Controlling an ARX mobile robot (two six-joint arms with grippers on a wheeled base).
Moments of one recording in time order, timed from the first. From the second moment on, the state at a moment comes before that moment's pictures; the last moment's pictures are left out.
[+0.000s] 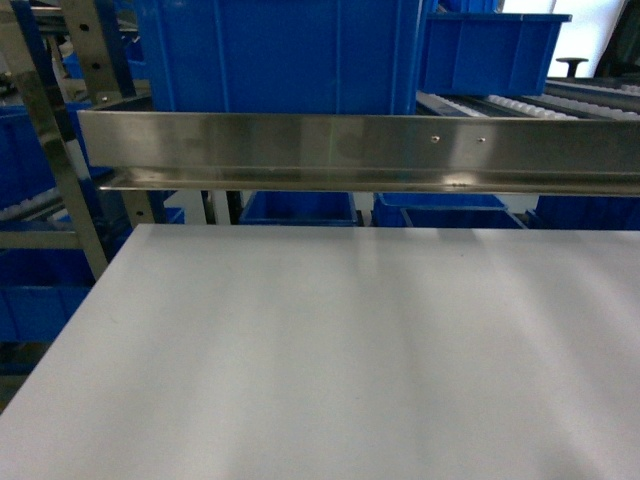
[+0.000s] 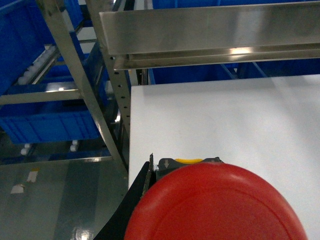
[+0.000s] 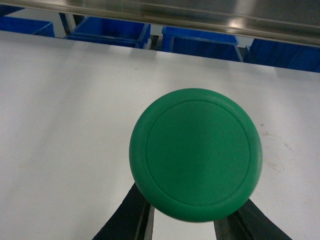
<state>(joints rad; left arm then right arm) -0.07 1.14 0.50 0.26 -0.04 0.01 -0.12 1.23 0.28 0.56 -0.18 -0.16</state>
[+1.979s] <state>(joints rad) -0.07 1.14 0.50 0.26 -0.04 0.01 -0.12 1.23 0.28 0.56 -0.18 -0.16</state>
